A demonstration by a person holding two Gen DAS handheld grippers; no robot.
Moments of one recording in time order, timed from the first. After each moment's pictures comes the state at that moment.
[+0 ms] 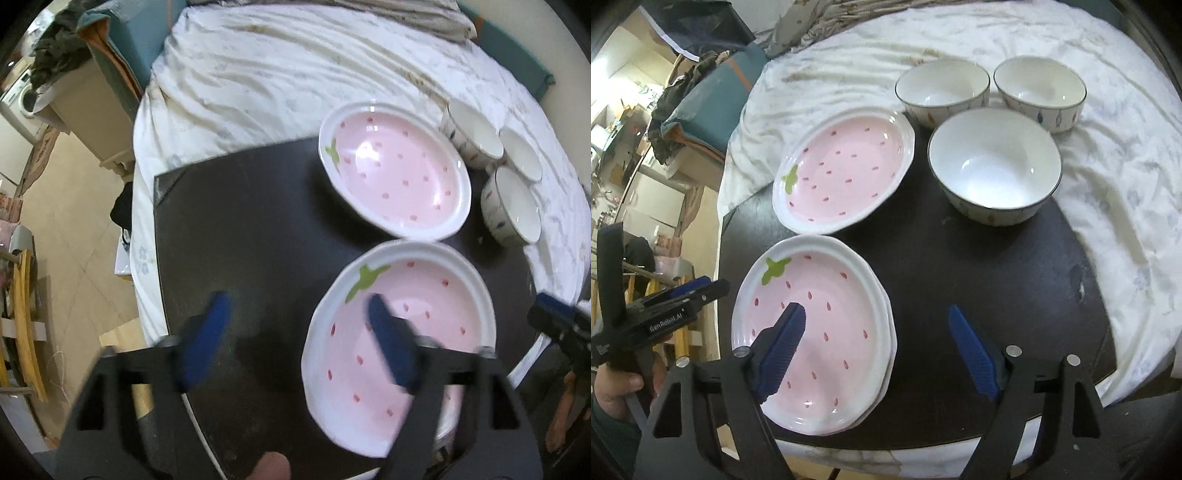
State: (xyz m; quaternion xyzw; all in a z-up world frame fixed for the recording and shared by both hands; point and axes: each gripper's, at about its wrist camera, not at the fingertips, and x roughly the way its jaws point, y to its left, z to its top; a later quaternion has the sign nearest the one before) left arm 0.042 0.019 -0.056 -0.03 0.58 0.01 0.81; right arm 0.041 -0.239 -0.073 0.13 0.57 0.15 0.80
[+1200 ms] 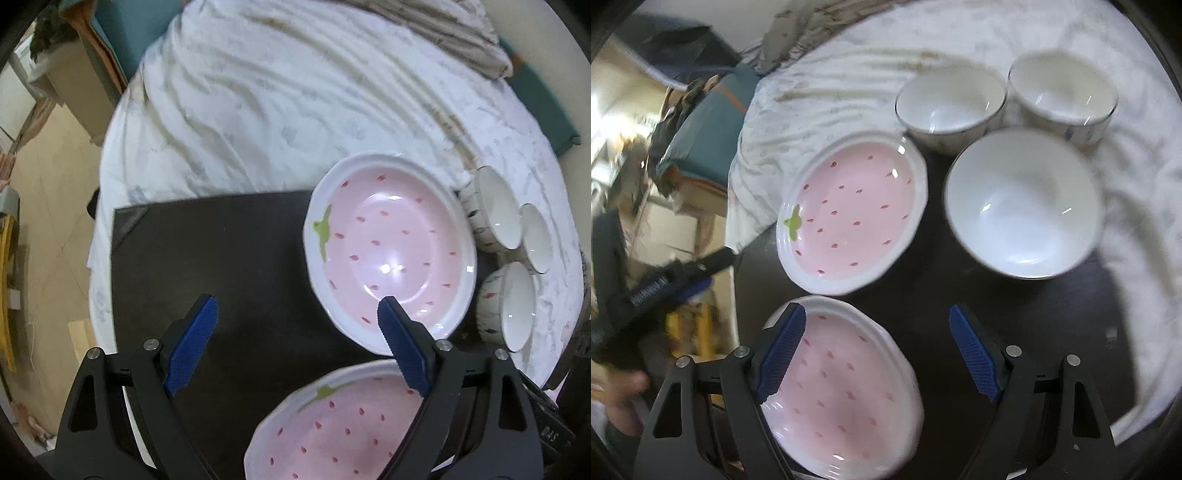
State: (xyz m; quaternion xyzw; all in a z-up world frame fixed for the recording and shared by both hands) left arm 0.139 0.018 -0.083 -0.11 0.60 0.04 0.79; right arm 0.109 -0.234 -0.097 0.22 0.58 0.15 0.77
